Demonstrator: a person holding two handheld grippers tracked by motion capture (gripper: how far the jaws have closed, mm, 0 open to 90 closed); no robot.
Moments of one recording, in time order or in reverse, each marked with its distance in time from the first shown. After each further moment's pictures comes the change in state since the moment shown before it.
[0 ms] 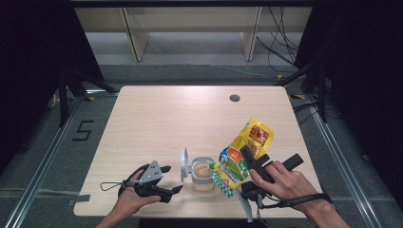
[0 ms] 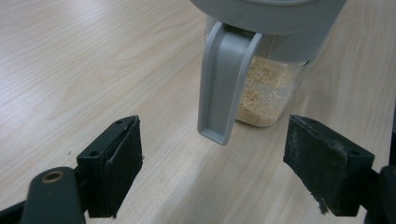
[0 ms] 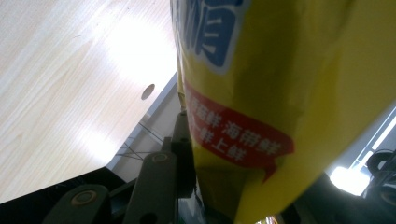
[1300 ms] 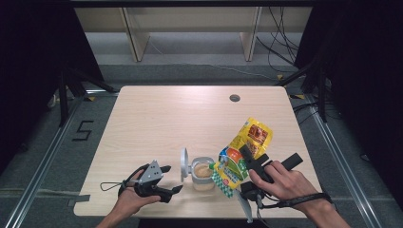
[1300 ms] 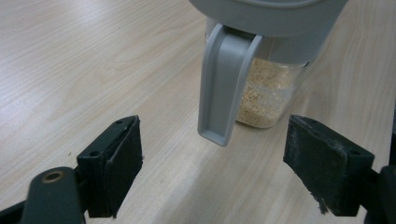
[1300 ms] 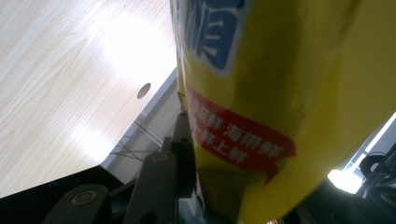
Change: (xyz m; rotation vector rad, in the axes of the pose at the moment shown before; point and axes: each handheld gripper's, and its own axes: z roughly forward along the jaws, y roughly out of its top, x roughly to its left) left arm -0.001 0.000 0.000 -0.001 0.006 -0.011; right arm -0.002 0.001 -0.001 -0.001 -0.010 -0.016
